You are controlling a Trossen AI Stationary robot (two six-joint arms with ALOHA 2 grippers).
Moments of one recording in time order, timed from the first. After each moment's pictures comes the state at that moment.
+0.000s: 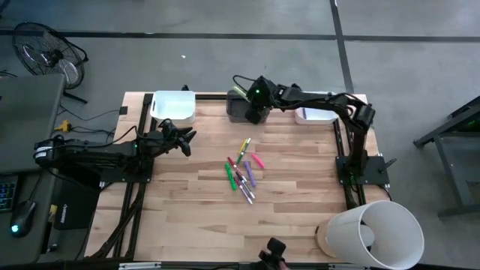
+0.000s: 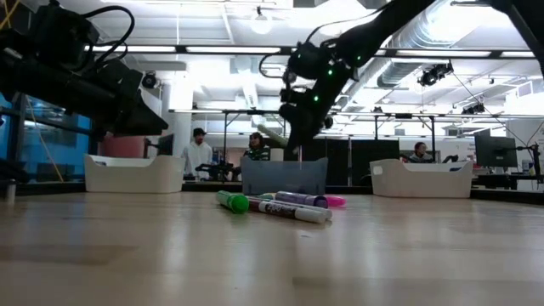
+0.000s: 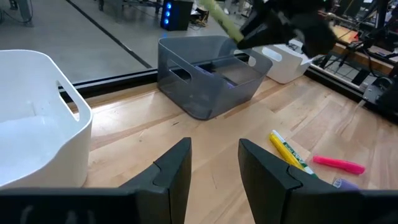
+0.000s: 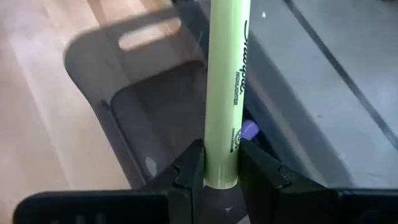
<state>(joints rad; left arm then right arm) 0.21 0.67 0.06 0.39 -0.46 -0.40 -0.53 1.92 1.41 -0.33 0.14 -0.09</state>
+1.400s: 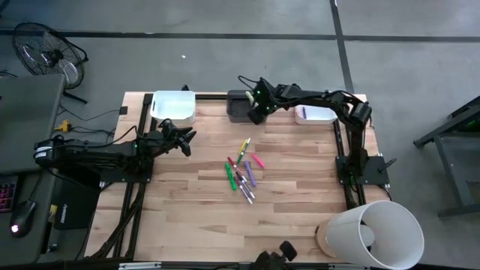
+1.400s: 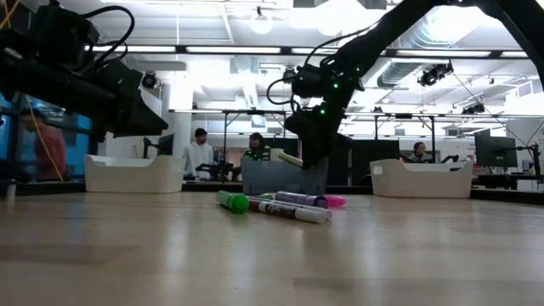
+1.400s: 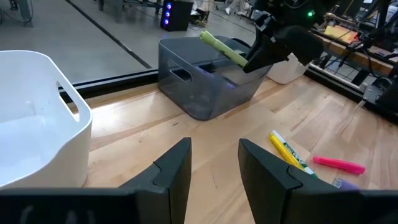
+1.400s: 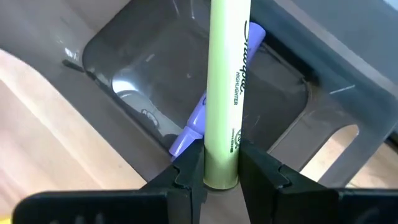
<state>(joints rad) 0.21 0.67 0.06 0.39 -0.46 -0.40 -0.58 1.96 1.41 -0.51 0.05 0.26</state>
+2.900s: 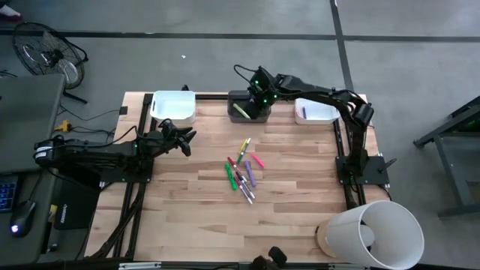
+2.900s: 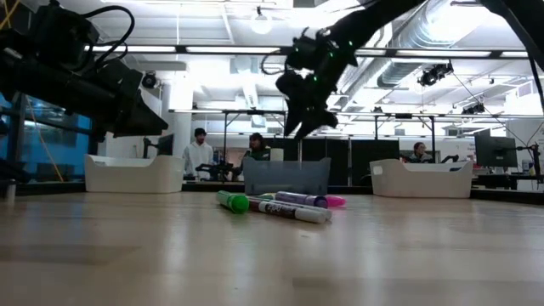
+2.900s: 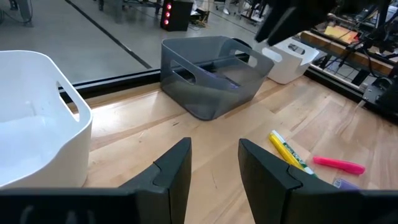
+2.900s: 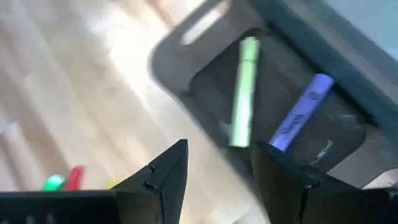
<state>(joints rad) 0.21 0.67 0.06 0.39 -0.46 -0.40 -0.55 1.94 1.62 -0.69 -0.17 0.22</state>
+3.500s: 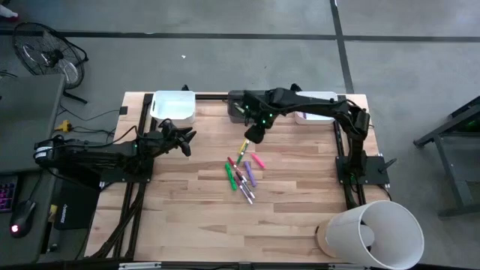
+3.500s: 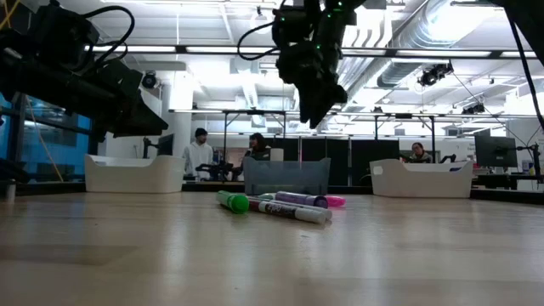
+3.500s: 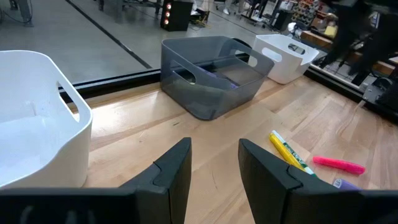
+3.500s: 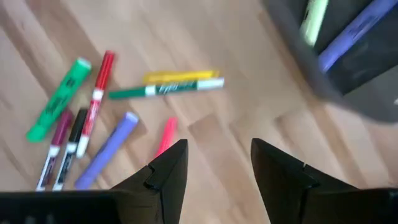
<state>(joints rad) 0.21 0.67 0.06 0.39 -0.46 -0.40 -0.31 1.93 1.75 -1.13 -0.04 0.27</state>
